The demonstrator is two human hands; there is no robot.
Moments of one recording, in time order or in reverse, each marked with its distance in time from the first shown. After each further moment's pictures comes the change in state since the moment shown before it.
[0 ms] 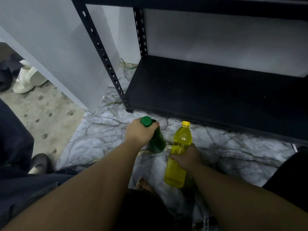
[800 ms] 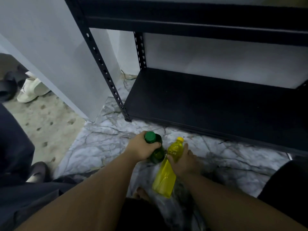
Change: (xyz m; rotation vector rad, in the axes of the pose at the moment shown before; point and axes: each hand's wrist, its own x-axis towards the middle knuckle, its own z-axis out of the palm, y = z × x) left_hand -0.008 -0.007 0.006 0.149 -0.195 0.066; right_hand -0.011 -0.014 -0.009 -0.479 0.036 -0.126
